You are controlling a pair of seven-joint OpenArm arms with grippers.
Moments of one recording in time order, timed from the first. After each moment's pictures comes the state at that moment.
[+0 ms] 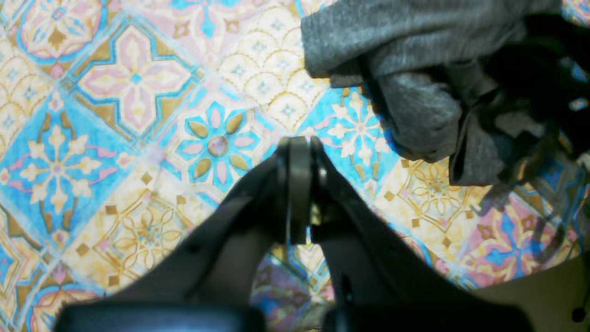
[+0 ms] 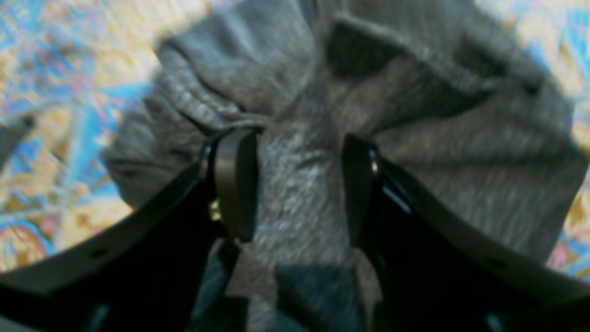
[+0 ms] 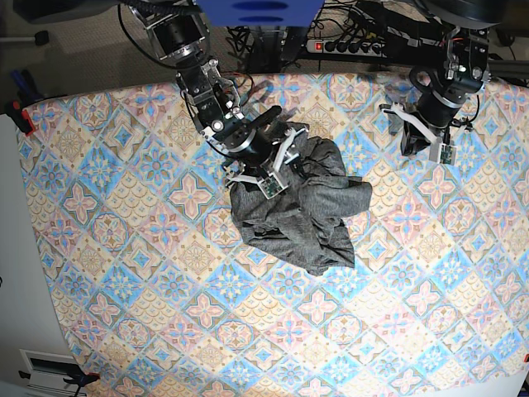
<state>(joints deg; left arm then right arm) 34.6 -29.2 -10.4 118.9 -35.8 -0.9 37.3 -5.0 0.4 -23.7 85.0 2.4 17.5 -20.9</state>
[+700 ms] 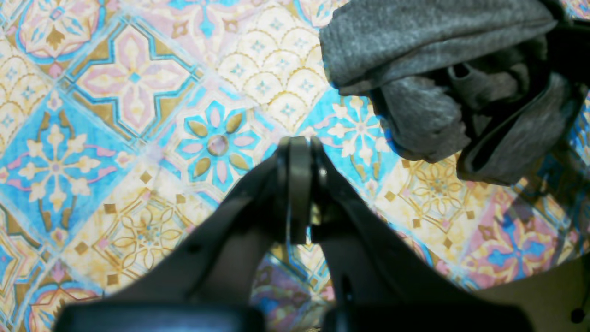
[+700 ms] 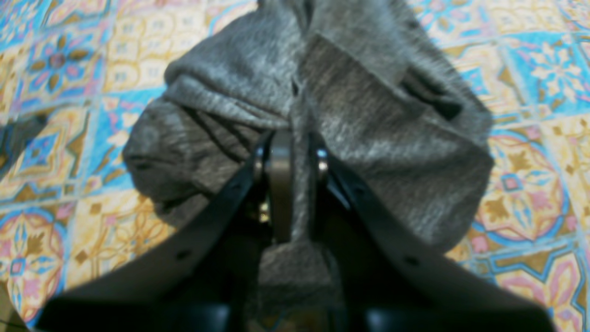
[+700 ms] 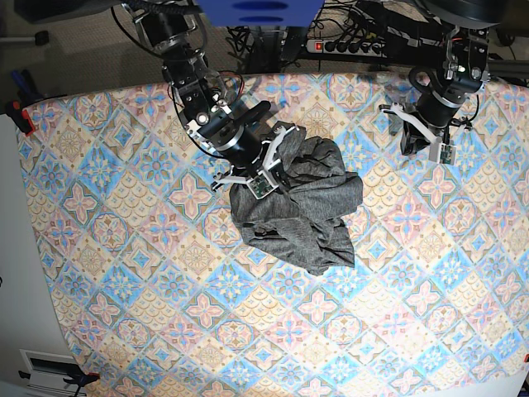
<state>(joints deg) 34.5 -29.0 -10.2 118.7 -35.8 -0.8 37.3 -7.5 3.5 -23.4 95.9 2.4 17.6 -26.1</state>
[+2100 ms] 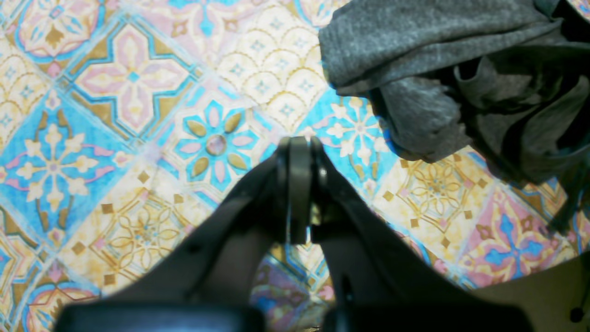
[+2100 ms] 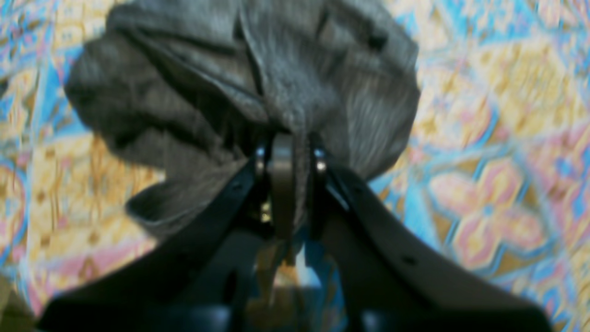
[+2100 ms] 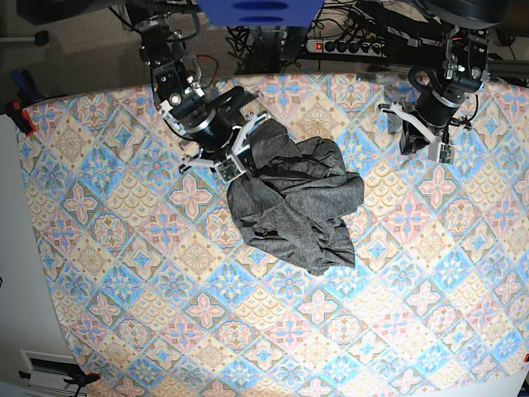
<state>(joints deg) 34.7 -28.9 -10.2 118.6 -35.8 -0.9 37.3 -15.2 7.8 -17.7 102.6 2.4 17.5 -26.6</state>
